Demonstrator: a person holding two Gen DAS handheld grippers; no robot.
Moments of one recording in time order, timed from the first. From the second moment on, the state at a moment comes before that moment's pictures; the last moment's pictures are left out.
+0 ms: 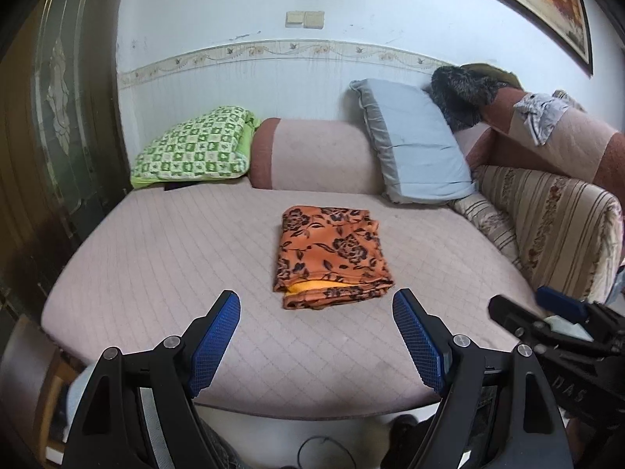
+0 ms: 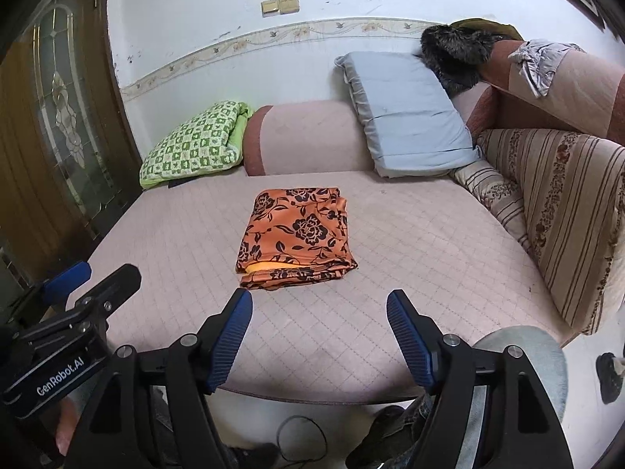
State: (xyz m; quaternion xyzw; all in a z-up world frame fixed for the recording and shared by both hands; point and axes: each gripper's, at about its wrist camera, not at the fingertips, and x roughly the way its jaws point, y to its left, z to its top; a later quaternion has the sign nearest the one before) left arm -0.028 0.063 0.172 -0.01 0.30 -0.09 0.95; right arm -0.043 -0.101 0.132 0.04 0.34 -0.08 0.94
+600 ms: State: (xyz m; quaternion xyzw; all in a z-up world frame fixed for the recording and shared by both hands) left arm 0.070 0.055 0.134 -0.01 0.34 -0.12 0.93; right arm 0.023 -0.099 0.105 0.03 0.37 -0.09 0.92
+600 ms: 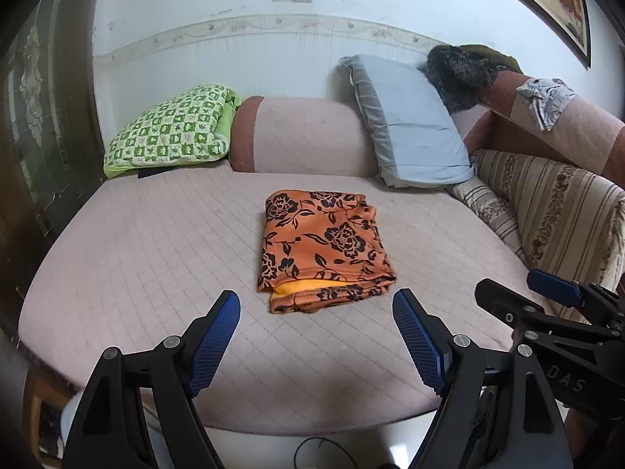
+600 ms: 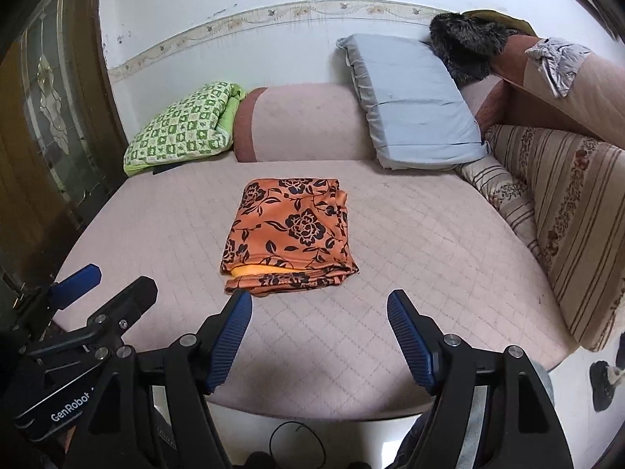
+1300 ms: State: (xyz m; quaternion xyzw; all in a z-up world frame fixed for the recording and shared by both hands) left arm 0.205 0.043 0.060 -0.02 0.39 -0.11 0.91; right arm 0.104 -0.141 0.040 0.04 0.42 -0.13 0.90
